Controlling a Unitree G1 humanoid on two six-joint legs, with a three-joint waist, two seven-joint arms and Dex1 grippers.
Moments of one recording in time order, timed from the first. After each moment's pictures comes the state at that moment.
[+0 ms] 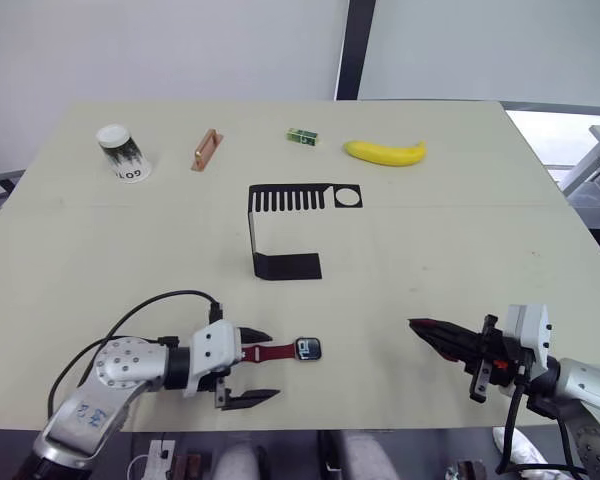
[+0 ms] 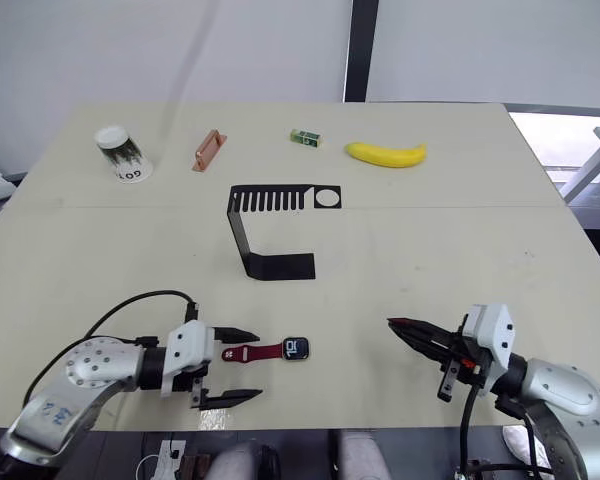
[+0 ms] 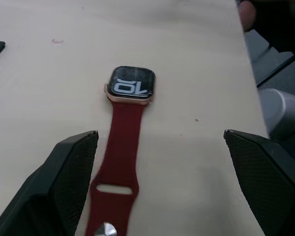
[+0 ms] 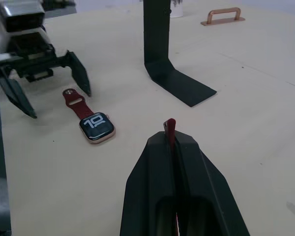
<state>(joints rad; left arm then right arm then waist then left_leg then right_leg) -0.02 0.70 -0.17 -0.40 -0.22 0.29 -0.94 0.26 -0.69 -0.26 -0.49 0.61 0.16 0.99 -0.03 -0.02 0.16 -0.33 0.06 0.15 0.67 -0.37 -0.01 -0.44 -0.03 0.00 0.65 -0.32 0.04</state>
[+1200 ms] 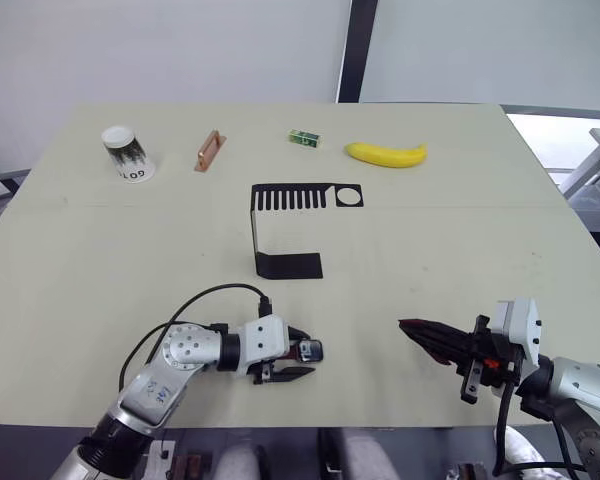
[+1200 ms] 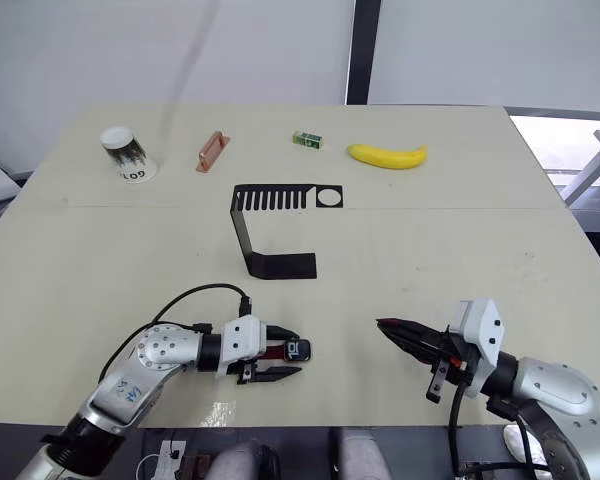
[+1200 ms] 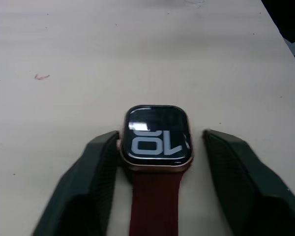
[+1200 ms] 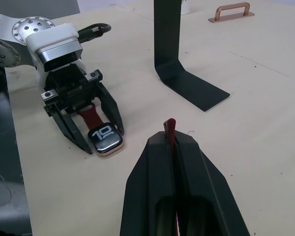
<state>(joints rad) -0.17 0.56 -0.34 -0.24 -0.10 0.21 -0.90 0.26 -0.69 -0.27 -0.60 0.63 0.31 0.91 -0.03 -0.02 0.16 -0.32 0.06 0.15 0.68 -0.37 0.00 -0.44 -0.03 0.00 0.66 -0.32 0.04</state>
